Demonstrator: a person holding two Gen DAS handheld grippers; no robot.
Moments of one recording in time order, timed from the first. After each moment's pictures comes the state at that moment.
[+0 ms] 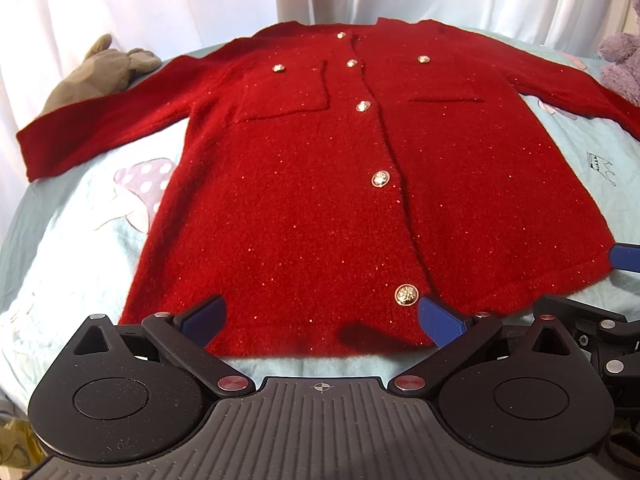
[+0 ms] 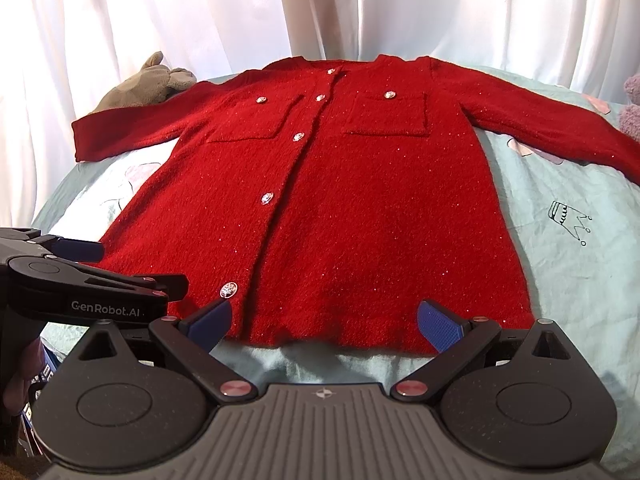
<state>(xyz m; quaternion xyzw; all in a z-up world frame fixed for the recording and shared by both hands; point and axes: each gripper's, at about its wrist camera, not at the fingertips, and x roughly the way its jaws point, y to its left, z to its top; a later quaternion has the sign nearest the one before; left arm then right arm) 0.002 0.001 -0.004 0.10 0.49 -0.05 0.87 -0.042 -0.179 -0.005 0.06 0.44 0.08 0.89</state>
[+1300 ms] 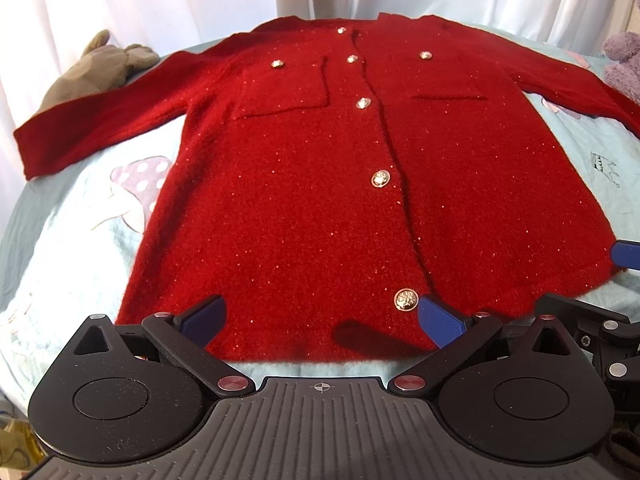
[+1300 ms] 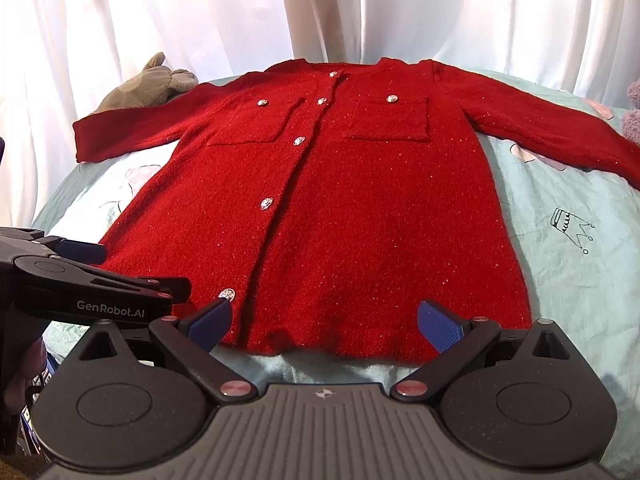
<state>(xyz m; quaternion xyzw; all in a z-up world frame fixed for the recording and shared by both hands) 0.009 -0.001 -0.008 0.09 0.50 -0.05 0.86 -0.041 -0.177 -0.004 0.06 0.44 0.08 0.89</state>
